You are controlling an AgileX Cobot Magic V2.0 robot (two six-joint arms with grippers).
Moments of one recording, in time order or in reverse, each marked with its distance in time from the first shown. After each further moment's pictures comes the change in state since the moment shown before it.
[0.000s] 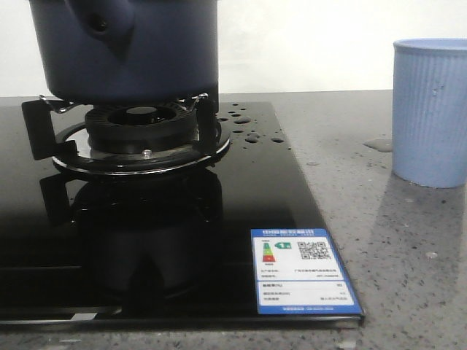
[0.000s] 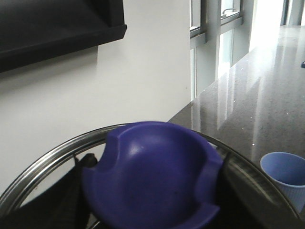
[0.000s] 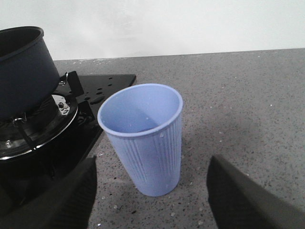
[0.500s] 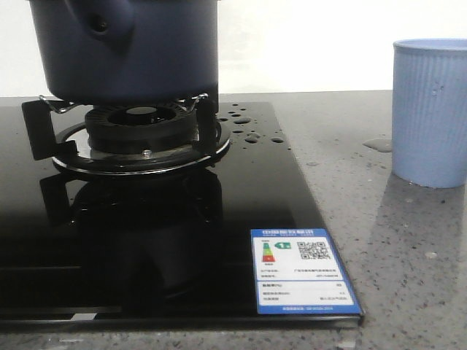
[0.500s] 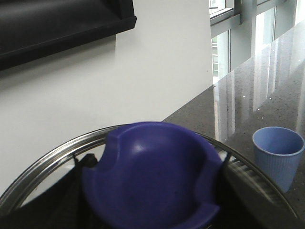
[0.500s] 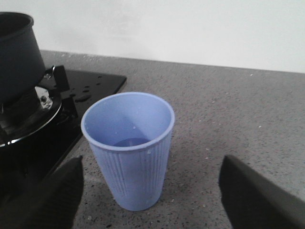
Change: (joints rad) left arm 0.030 -0.397 0.211 0.218 -0.093 -0.212; right arm 0.017 0.122 -0.004 0.073 -0.100 -0.222
